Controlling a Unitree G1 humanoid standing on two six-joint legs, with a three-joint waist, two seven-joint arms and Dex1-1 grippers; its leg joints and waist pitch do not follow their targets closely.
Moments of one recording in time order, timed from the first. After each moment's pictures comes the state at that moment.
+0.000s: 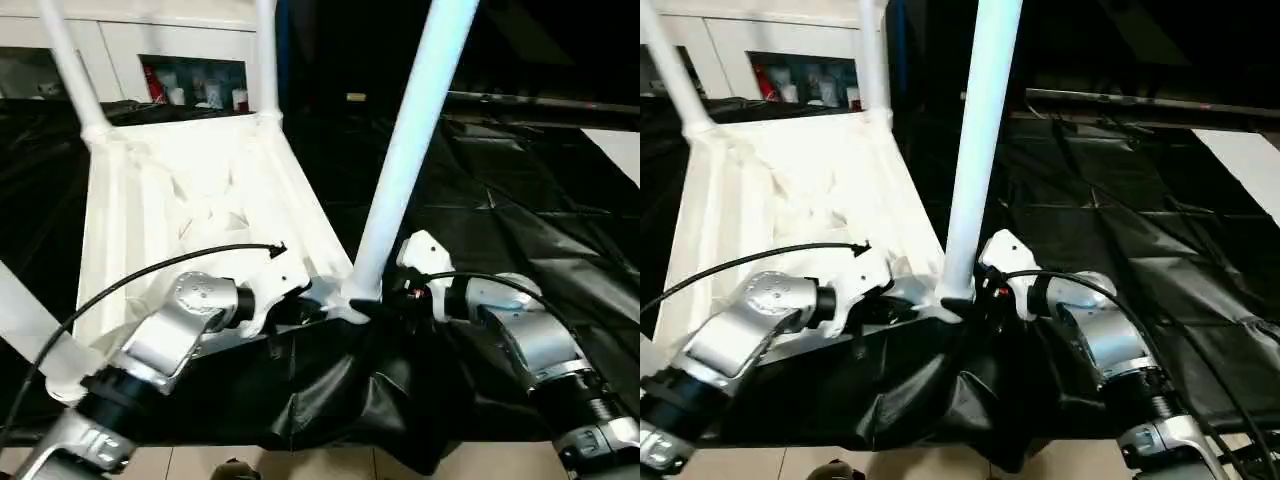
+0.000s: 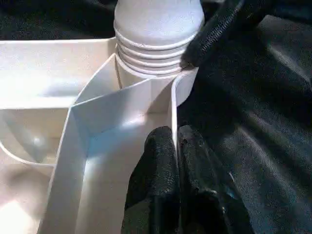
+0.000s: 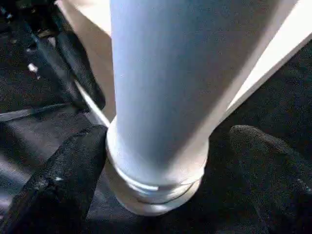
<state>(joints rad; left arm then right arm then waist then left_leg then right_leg) -0.44 0.46 -0.39 0.16 -0.06 0.39 -0.98 -0.45 -0.38 0.22 0.38 0.09 0.13 0.99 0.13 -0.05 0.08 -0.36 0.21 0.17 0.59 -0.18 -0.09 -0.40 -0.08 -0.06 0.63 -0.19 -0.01</state>
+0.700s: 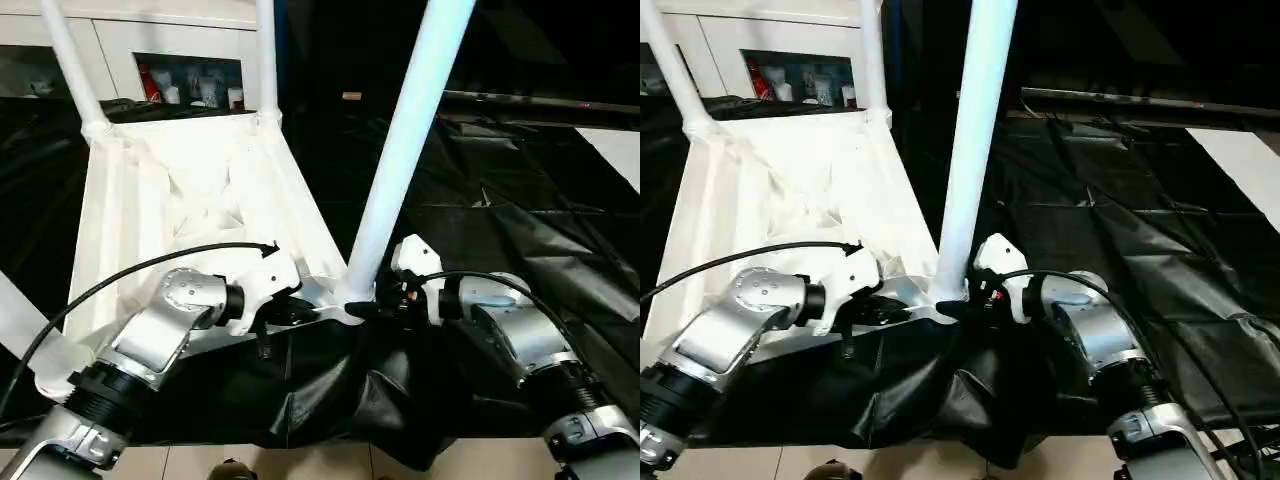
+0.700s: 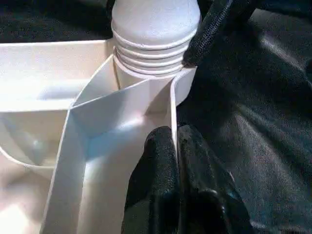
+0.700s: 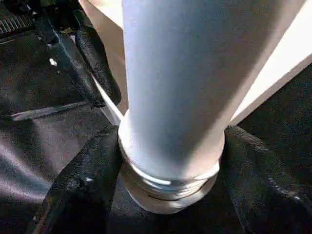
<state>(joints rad) -0.45 0.49 -0.37 0.21 -0.07 0.34 -1.03 -0.49 -0.34 0.22 0.49 0.11 0.09 1.05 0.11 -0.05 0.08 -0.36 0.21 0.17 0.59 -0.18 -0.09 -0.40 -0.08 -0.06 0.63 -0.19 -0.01</state>
